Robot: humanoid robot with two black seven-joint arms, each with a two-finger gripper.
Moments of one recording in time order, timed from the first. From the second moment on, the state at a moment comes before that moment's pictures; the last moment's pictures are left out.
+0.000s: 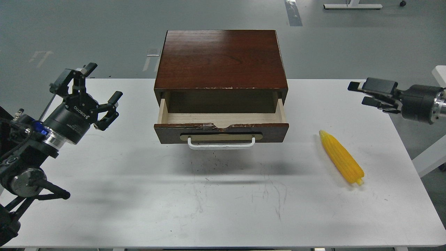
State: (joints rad) left arm -0.27 0.61 -1.04 -1.23 0.41 -0.42 -0.43; right arm 1.00 -0.97 0.16 1.05 -1.13 0.49 0.49
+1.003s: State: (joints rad) left arm -0.27 0.60 -1.04 -1.26 0.41 -0.42 -0.43; right arm 0.98 -0.77 -0.15 0.91 -1.55 0.33 0.49
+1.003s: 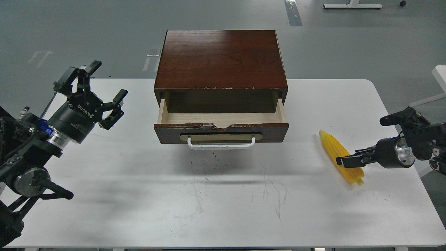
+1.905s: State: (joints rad) left arm -0.27 0.61 -1.04 -1.27 0.41 -0.45 -0.42; right arm 1.48 -0.91 -0.18 1.11 -1.45 0.36 0.49
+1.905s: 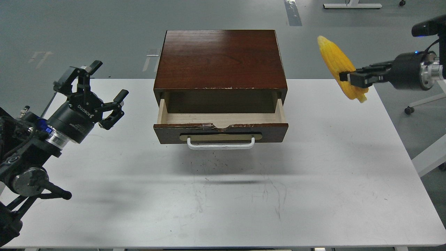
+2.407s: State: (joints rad) left arm -0.27 0.61 -1.06 -1.27 0.41 -0.44 -0.42; right arm 1.86 -0.47 -0.47 1.12 -1.46 0.35 0.49
